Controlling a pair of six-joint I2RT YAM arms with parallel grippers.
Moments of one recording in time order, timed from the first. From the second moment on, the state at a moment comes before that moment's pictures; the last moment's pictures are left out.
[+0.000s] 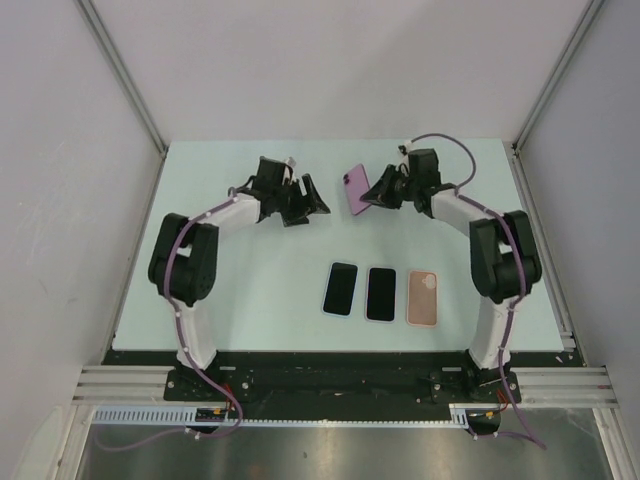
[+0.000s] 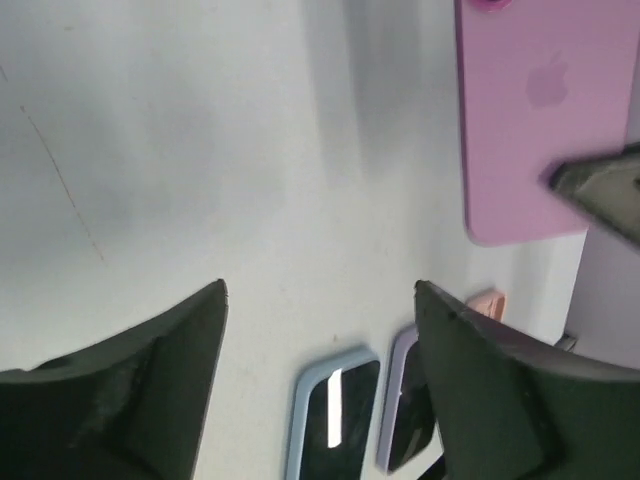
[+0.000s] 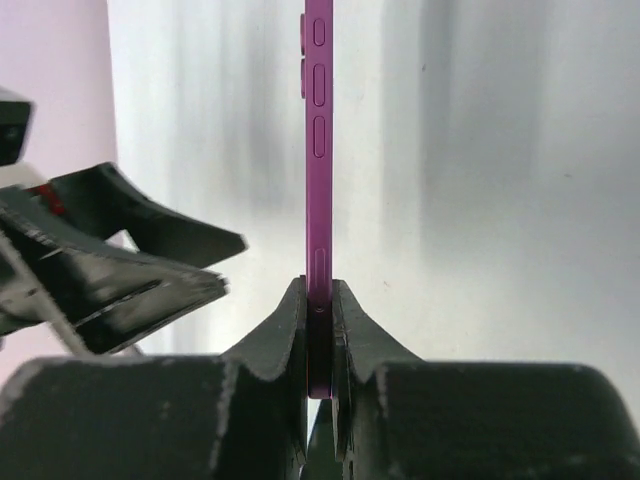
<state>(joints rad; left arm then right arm) -0.35 2.00 1.35 -0.17 0.38 -0.68 0.28 2.03 1.36 0.07 -0.56 0.74</state>
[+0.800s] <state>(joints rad) -0.37 1.48 1.14 -0.33 0.52 -0.52 0.81 1.20 1.08 -1.13 0.44 0.71</state>
